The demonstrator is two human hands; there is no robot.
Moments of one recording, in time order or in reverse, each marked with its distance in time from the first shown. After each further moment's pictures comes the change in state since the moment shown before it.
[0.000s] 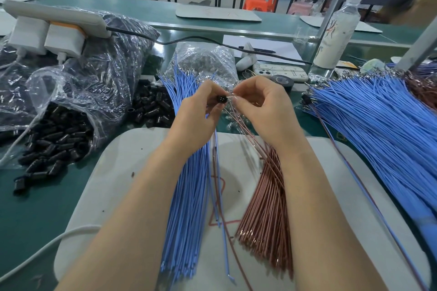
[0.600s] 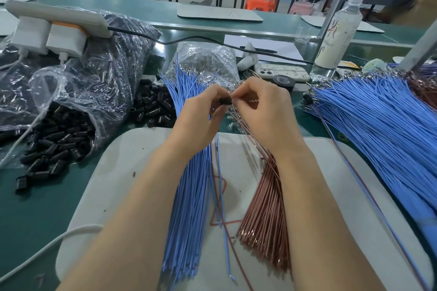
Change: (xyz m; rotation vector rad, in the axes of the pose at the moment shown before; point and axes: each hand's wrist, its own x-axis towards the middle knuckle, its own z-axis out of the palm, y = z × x) left_hand 0.000 0.001 0.000 0.155 -0.028 0.057; right_hand 0.001 0.001 0.005 -0.267 0.092 -0.137
